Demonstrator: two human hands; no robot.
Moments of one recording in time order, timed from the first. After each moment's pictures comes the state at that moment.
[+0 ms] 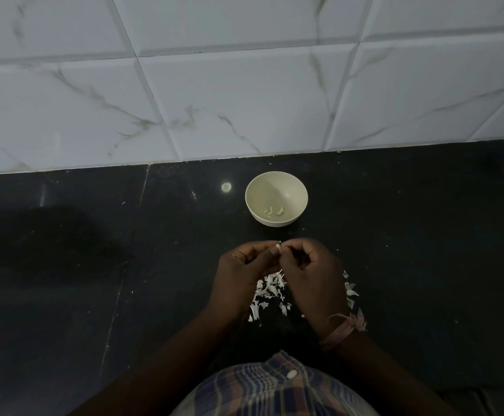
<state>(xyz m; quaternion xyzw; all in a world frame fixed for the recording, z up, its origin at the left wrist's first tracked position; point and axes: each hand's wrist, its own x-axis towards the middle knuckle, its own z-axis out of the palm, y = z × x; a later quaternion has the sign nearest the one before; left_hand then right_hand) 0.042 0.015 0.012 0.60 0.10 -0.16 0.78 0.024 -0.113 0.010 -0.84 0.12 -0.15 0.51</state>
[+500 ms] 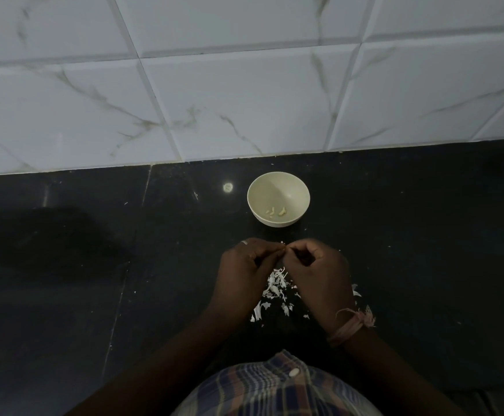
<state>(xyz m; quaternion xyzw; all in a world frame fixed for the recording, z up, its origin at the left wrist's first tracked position) 0.049 0.022 0.015 0.86 -0.11 0.04 0.50 0.025 -0.120 0.021 -0.84 0.15 -0.08 0.52</state>
